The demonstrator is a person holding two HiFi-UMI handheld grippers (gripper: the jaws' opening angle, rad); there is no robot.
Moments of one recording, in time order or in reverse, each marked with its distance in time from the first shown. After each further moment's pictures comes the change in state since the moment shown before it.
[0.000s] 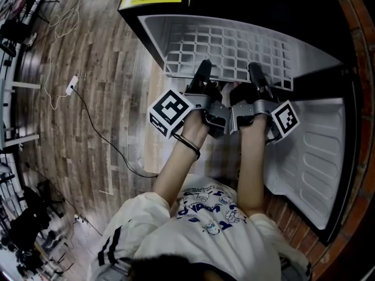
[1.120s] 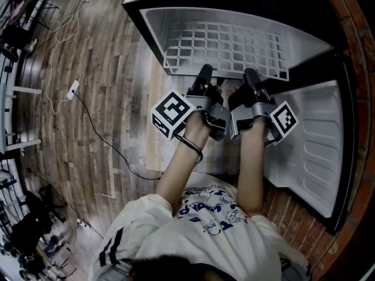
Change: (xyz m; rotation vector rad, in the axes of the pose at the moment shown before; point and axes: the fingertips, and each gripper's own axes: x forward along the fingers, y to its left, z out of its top) left arm 0.000 -0.002 -0.005 -0.024 0.027 0.014; right arm -0.007 -0.001 -0.009 0.013 0.038 -0.047
